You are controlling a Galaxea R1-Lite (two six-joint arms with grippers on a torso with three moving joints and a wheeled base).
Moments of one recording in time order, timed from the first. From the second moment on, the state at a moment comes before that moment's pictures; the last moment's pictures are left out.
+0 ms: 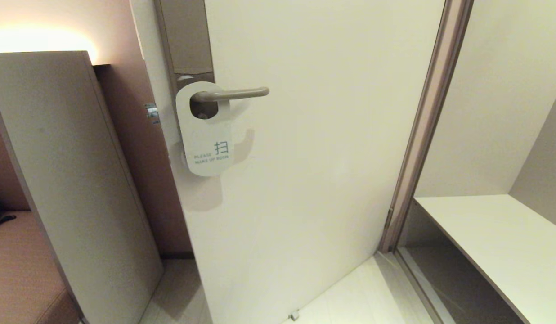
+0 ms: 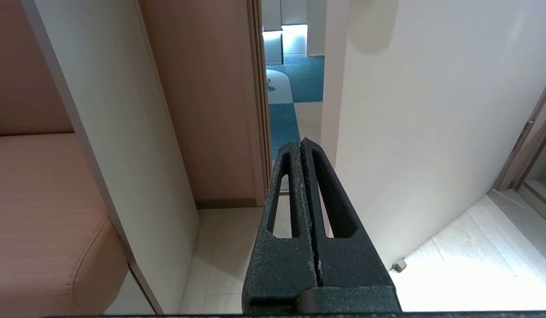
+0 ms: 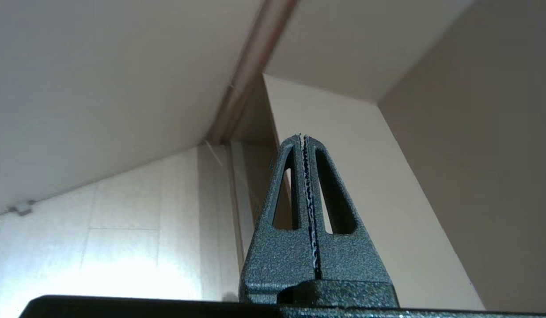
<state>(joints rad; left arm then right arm) 0.00 0.00 0.00 0.00 0.00 0.02 0.27 0.75 -0.41 -0.07 -0.54 -0.28</state>
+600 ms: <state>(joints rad) 0.00 0.00 0.00 0.00 0.00 0.02 0.10 0.42 -0.03 -0.21 -0.28 -0.28</state>
